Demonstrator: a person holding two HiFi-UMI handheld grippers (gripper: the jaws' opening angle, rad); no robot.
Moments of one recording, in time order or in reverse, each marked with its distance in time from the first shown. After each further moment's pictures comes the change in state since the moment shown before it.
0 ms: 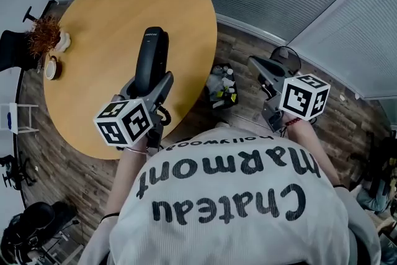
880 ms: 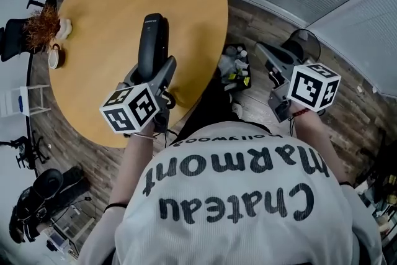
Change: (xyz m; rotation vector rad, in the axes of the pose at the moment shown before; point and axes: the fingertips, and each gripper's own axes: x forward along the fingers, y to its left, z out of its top) left arm 0.042 0.044 -0.010 -0.035 0.077 0.145; right arm 0.047 -0.040 -0.009 0.123 0.050 0.034
